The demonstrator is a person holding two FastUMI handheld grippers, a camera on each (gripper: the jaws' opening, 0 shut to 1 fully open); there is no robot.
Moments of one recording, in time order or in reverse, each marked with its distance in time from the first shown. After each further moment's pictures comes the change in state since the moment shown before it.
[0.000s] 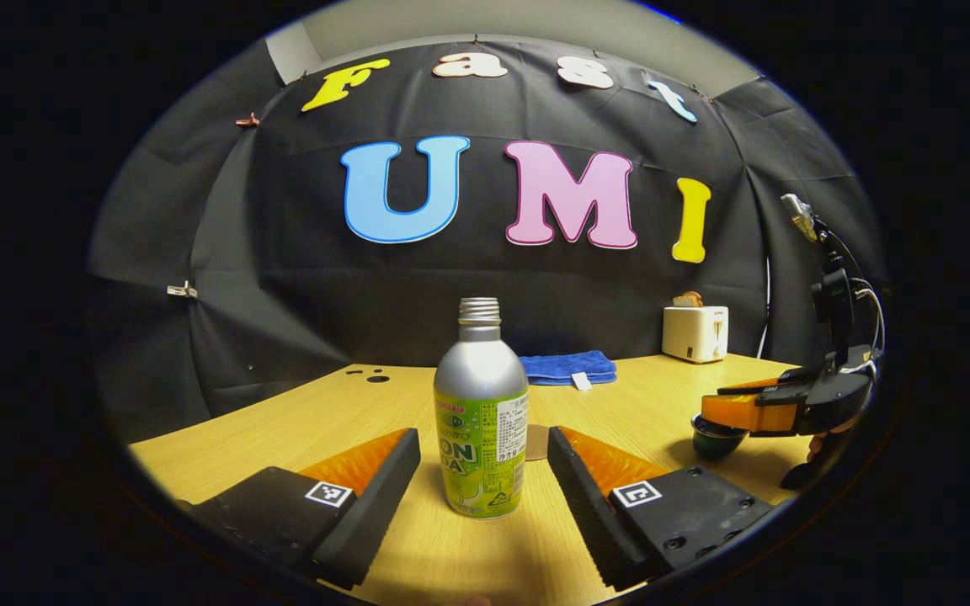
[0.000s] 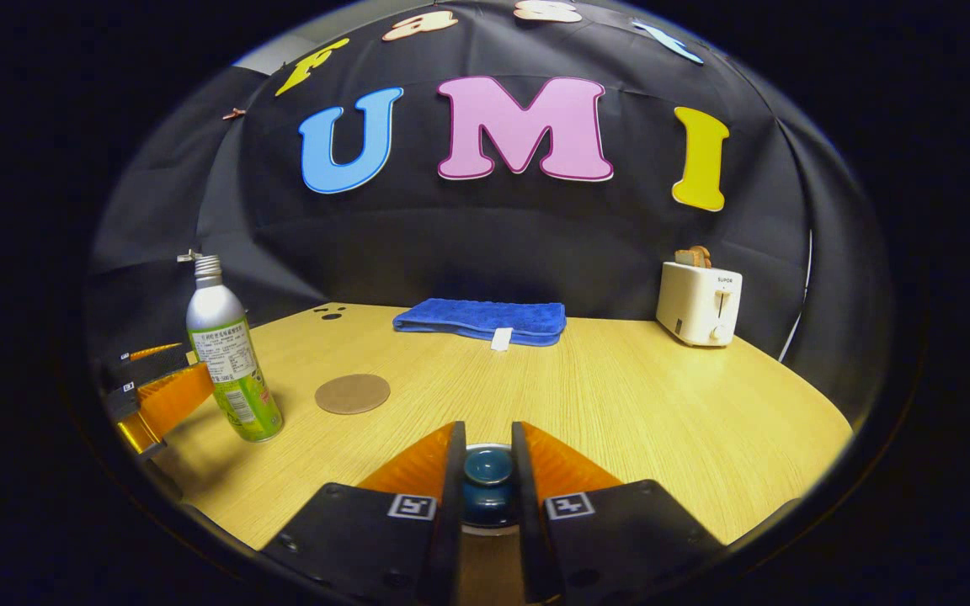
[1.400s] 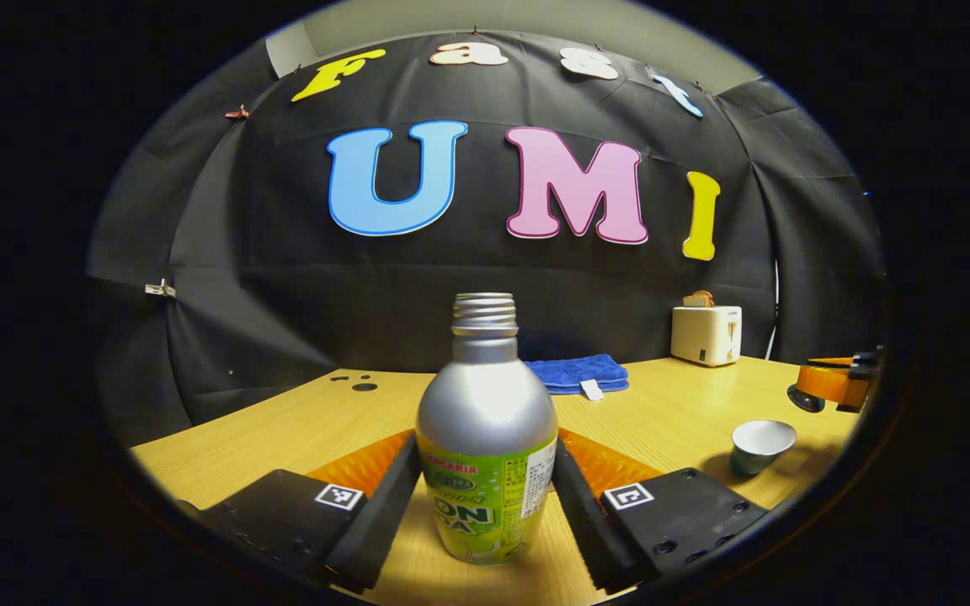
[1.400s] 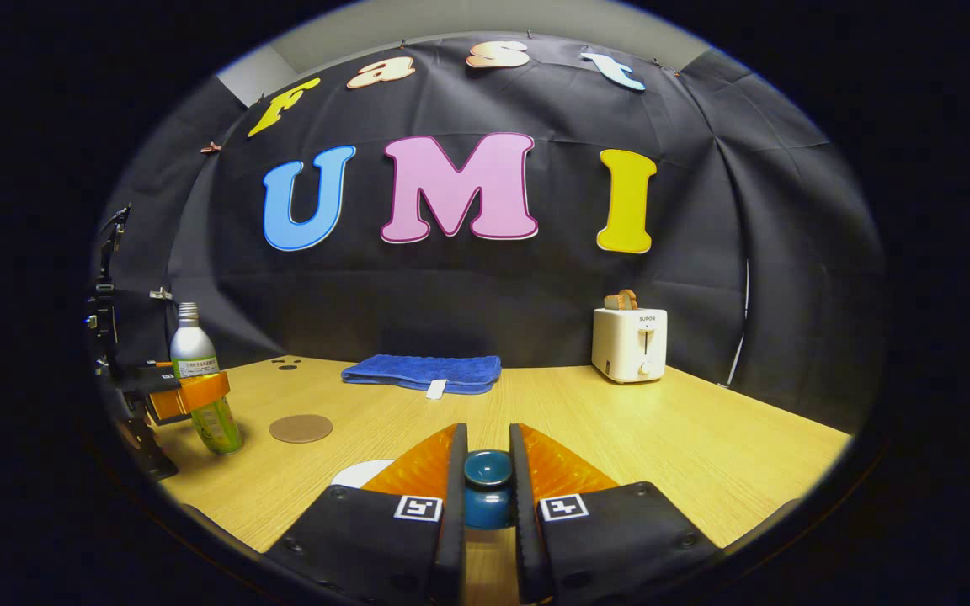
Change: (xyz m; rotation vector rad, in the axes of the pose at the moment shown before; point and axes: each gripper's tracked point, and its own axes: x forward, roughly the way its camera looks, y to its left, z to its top) left arm 0.072 0.008 0.001 0.000 0.003 -0.019; right arm -0.039 -0.079 0.026 0.035 -0.230 -0.150
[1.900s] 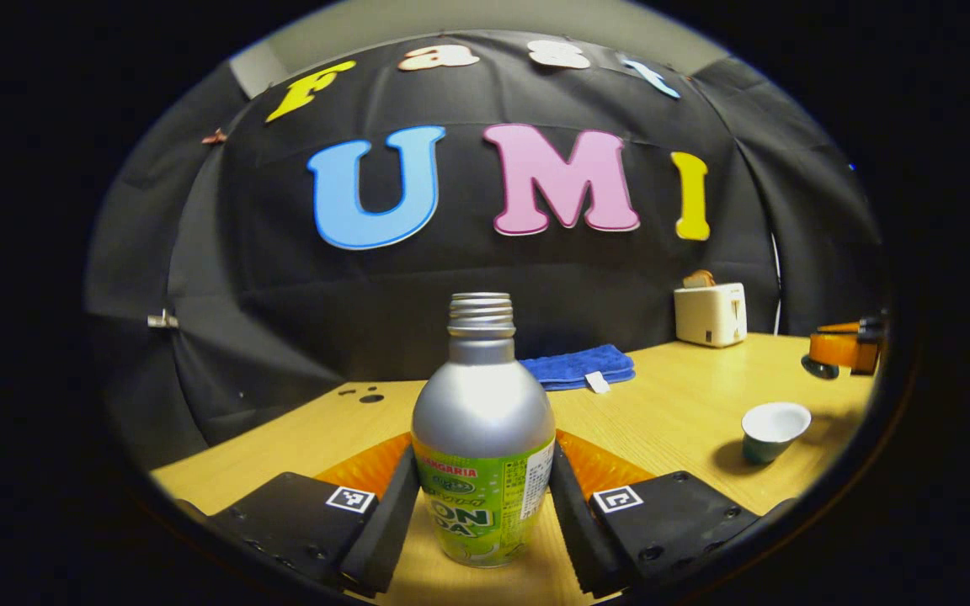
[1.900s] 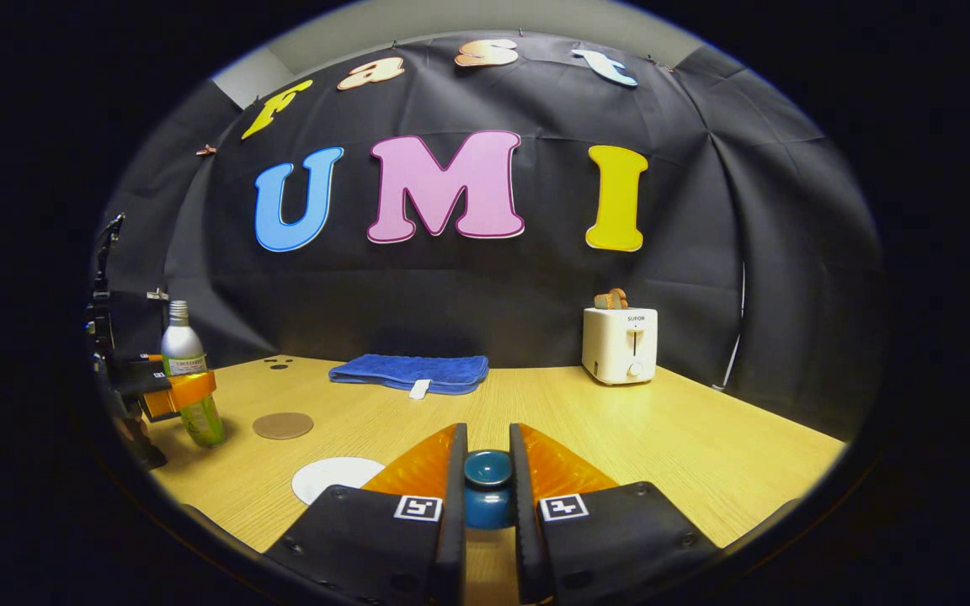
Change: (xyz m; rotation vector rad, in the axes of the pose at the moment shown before) left arm -0.003 -0.024 0.006 0.217 -0.003 0.006; right arm 0.007 -0.029 0.000 0.001 0.000 -0.002
